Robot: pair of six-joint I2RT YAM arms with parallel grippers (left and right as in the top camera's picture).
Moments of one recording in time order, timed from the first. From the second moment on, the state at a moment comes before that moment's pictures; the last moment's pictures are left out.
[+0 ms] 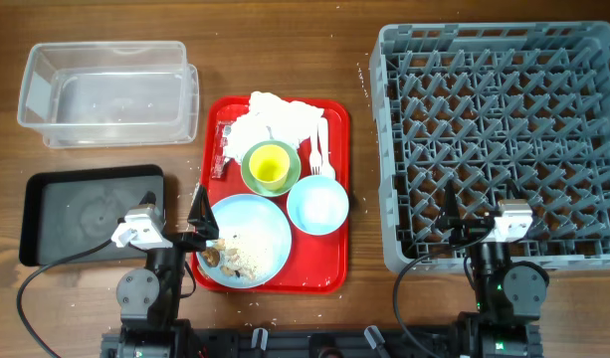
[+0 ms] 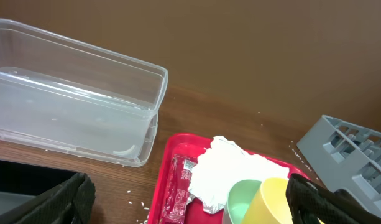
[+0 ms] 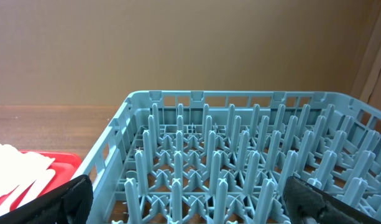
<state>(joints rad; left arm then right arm) -0.04 0.01 0.01 -0.07 -0.01 -0.33 -0.08 0.02 0.01 0.00 -0.07 -0.01</state>
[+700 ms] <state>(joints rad) -0.04 0.01 0.01 -0.07 -0.01 -0.33 -0.08 0.02 0.01 0.00 -0.07 -0.01</state>
